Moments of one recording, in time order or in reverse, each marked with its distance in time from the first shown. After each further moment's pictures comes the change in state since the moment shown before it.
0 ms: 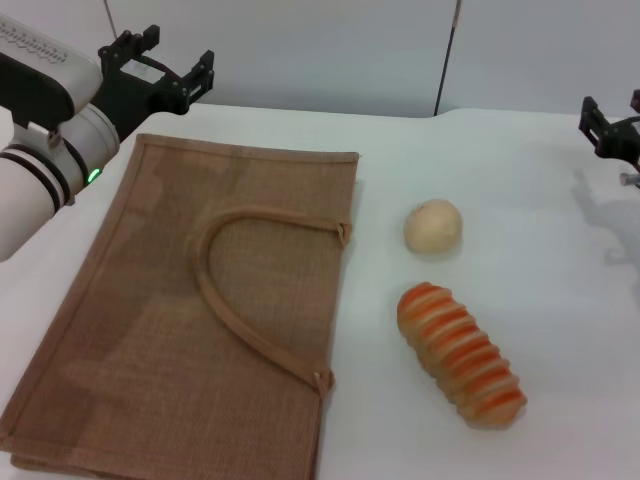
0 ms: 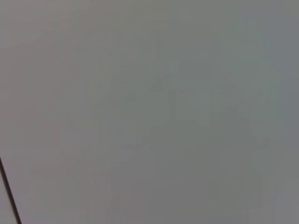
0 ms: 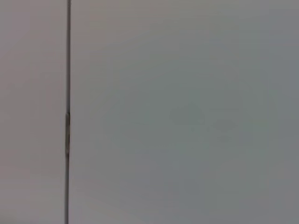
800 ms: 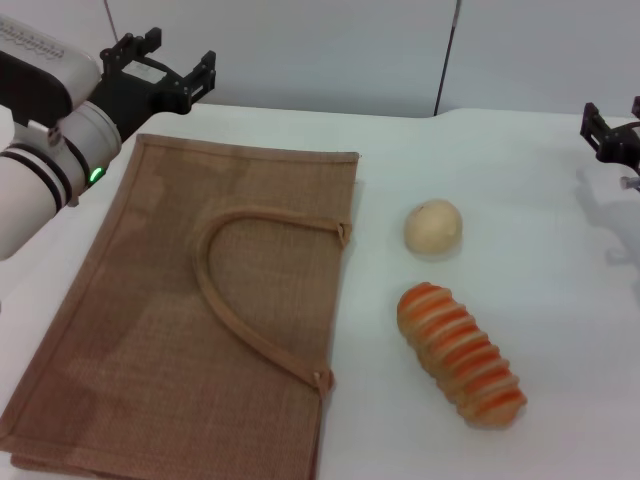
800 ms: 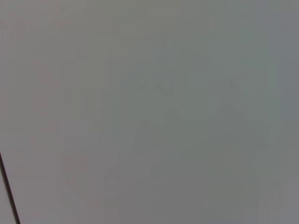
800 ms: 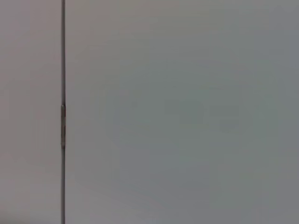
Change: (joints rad) left arm -0.007 0.001 0.002 -0.005 0.006 0.008 -0.048; right arm 0.000 0.000 0.001 -0.005 0.000 -0.028 0.004
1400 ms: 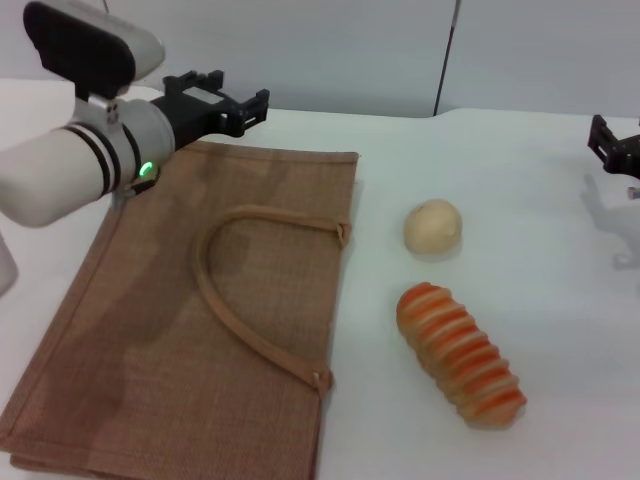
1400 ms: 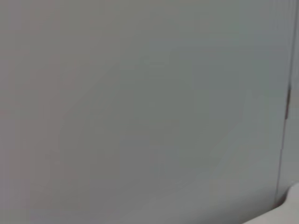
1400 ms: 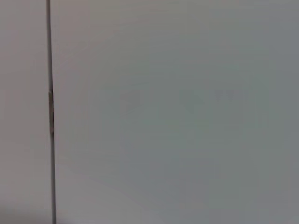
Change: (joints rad) left arm -0.028 0.101 0.383 0.201 0.196 0.336 -0.616; right arm -0.016 -0.003 0.001 0.001 0.000 -0.014 0.007
